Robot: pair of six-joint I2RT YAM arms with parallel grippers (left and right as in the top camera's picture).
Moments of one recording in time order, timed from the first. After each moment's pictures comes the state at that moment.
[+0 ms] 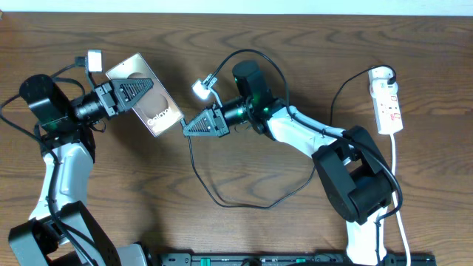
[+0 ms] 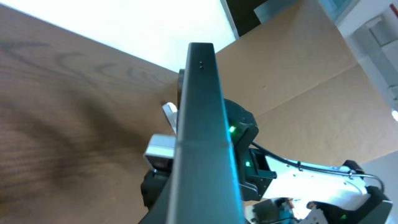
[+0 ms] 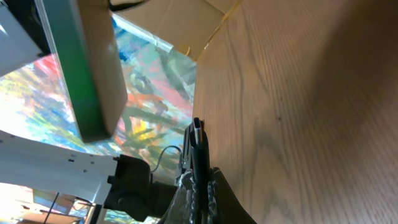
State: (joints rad) left arm 0.40 1.51 0.87 0.47 1.49 -0.79; right arm 0.61 2.09 1.33 0.24 -1.29 0.49
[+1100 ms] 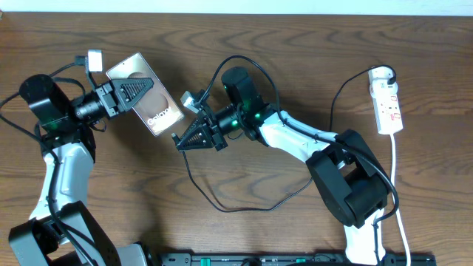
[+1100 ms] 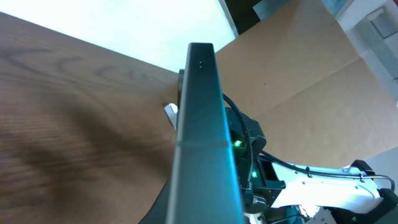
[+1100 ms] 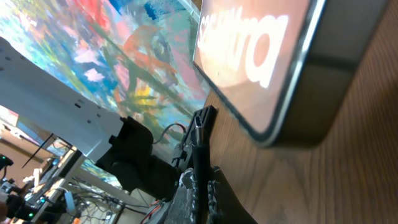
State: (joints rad) left arm 0.40 1.51 0.87 0.47 1.49 -0.76; right arm 0.67 2.09 1.33 0.25 -1.39 0.19
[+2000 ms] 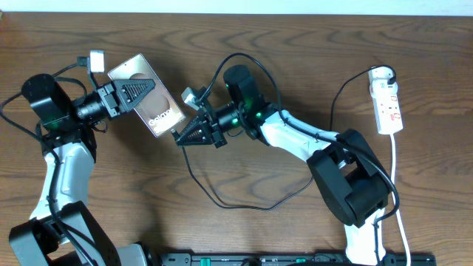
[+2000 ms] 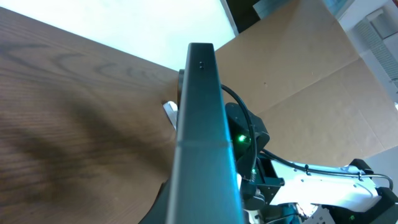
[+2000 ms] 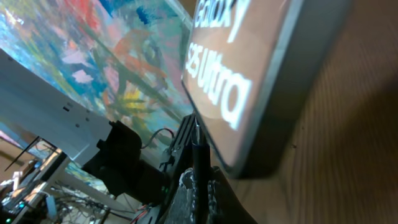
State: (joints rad) left arm 0.39 1.51 0.87 0.44 1.49 -0.75; right arm 0.65 2.09 1.33 0.30 -1.36 0.19
